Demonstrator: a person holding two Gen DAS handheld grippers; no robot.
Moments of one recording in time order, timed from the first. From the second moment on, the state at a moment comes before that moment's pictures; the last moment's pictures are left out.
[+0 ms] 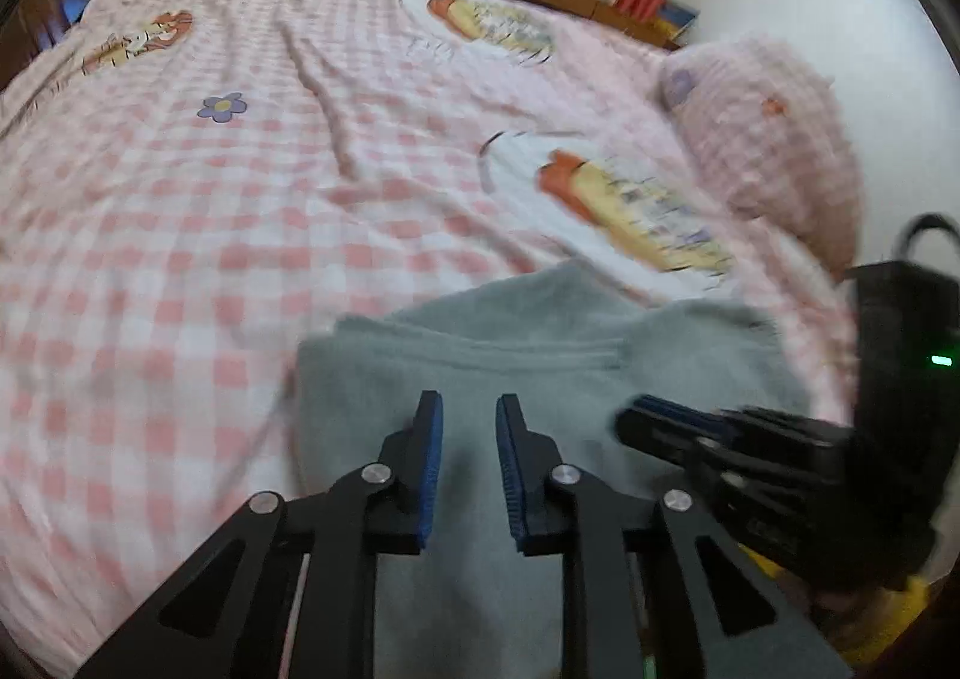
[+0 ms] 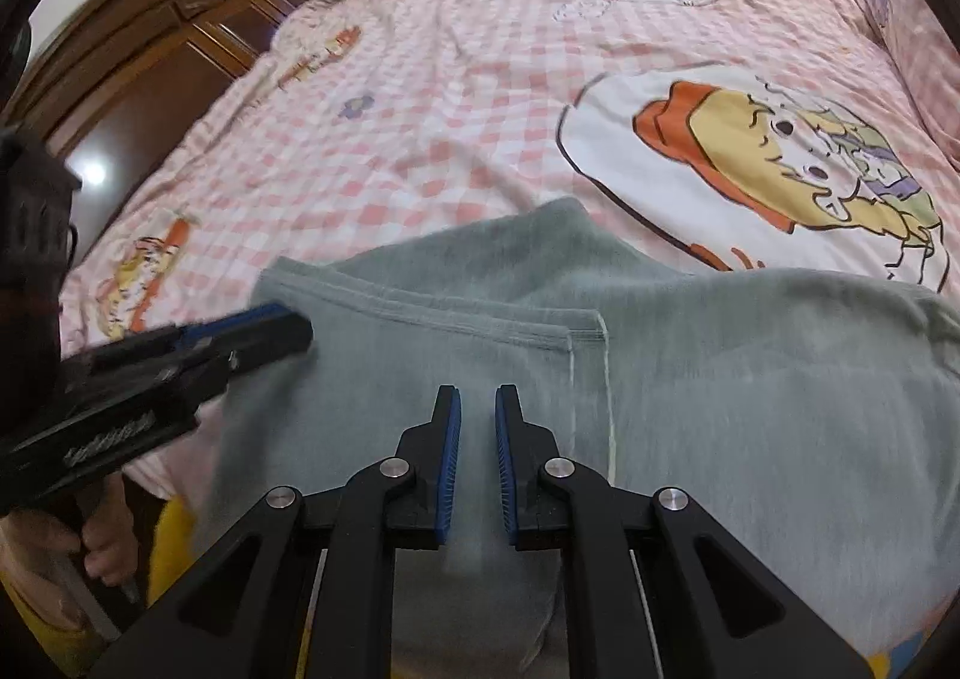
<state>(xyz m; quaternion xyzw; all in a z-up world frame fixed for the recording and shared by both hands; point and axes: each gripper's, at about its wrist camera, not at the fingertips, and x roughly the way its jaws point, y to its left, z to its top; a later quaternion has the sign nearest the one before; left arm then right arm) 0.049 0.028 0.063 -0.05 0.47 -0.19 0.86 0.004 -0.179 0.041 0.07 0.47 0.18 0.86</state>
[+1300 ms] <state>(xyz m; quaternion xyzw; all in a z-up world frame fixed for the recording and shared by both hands) -0.031 0.052 0.042 -0.06 0.54 -0.14 0.83 -0.064 -0.202 0.032 0.05 0.51 0.18 0.84</state>
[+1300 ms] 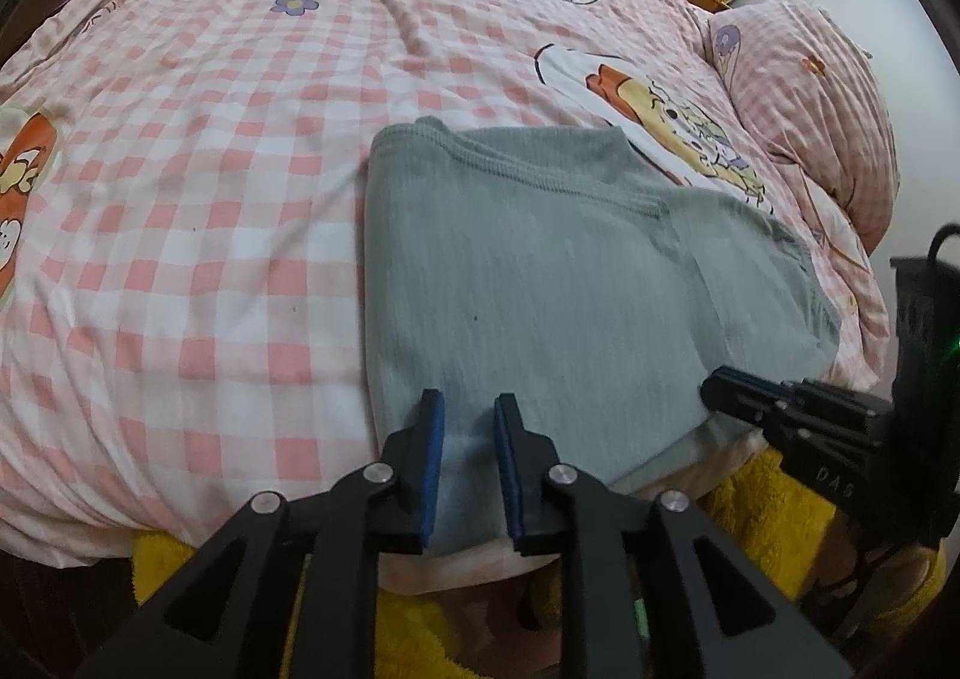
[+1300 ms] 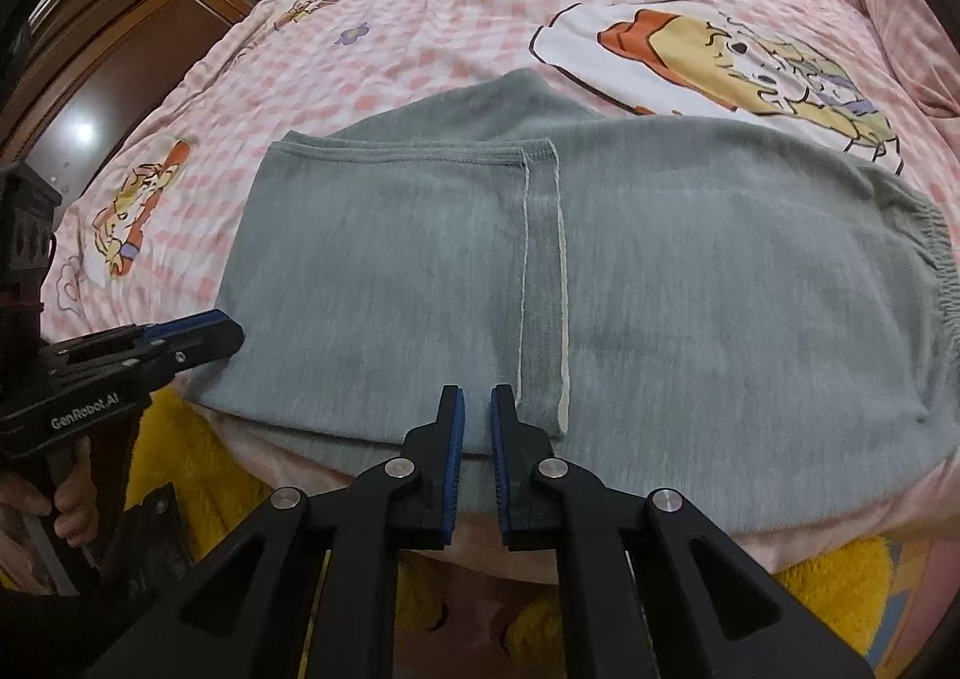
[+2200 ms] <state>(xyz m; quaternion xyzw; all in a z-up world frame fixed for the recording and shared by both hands) -0.058 0.064 0.047 -0.06 0.54 -0.13 0.83 -0.070 -0.211 0.027 0.06 0.52 0.17 0.83</state>
